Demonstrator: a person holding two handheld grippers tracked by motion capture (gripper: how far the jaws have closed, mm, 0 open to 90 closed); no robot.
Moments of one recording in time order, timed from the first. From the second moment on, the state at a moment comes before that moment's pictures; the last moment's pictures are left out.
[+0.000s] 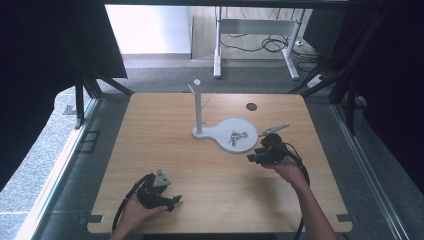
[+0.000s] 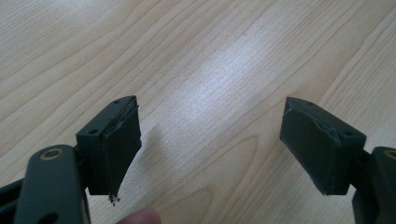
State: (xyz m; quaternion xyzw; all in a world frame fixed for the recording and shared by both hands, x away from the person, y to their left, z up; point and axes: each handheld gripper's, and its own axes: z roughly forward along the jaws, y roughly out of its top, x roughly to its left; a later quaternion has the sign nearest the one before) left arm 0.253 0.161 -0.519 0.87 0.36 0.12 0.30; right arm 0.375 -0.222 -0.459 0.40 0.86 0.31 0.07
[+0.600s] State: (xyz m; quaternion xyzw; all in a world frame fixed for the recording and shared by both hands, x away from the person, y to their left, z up) left arm 0.254 0.161 -0.522 0.87 0.37 0.13 0.29; right arm 0.311 -0.271 -0.500 0.43 0.83 0.34 0.11
